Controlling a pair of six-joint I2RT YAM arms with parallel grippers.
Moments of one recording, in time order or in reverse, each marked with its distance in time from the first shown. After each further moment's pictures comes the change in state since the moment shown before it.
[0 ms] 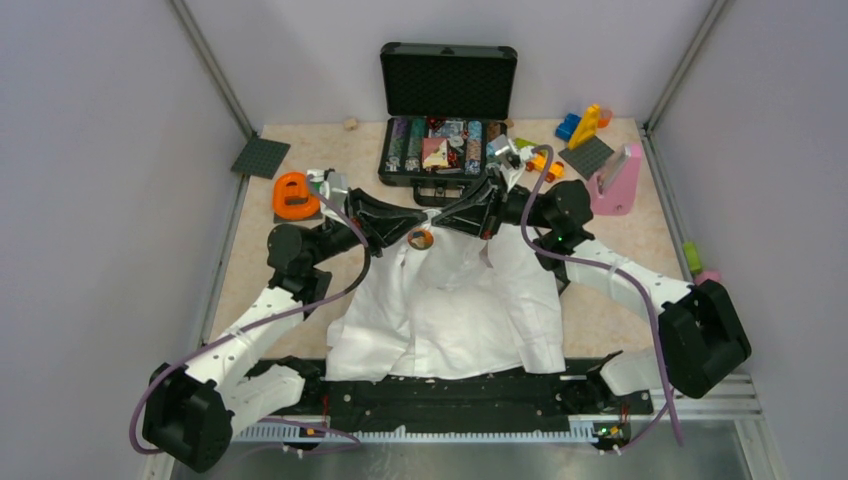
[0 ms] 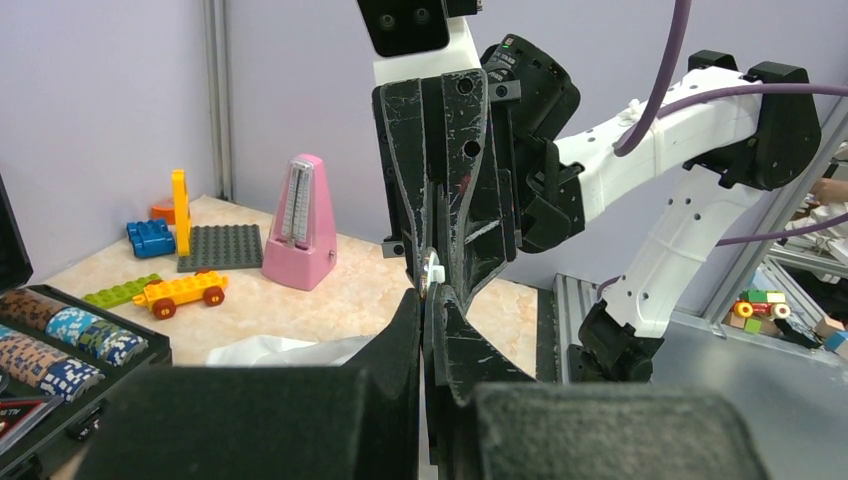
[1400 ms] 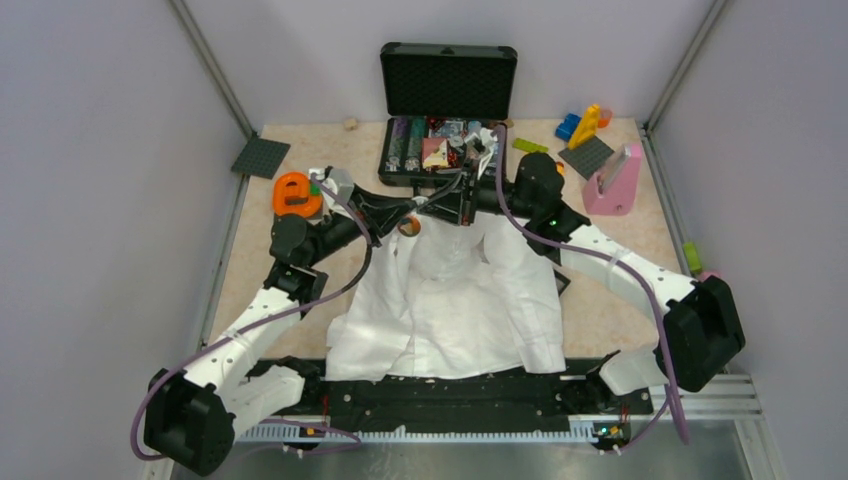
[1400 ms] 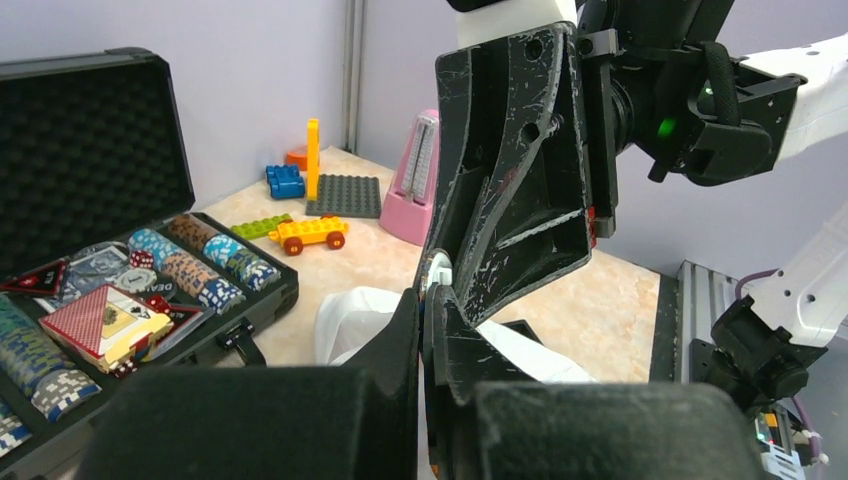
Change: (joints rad) left arm 0.039 -0.014 0.005 -0.207 -0.135 0.217; right arm 0.060 0.036 0.201 -0.611 0.230 -0.281
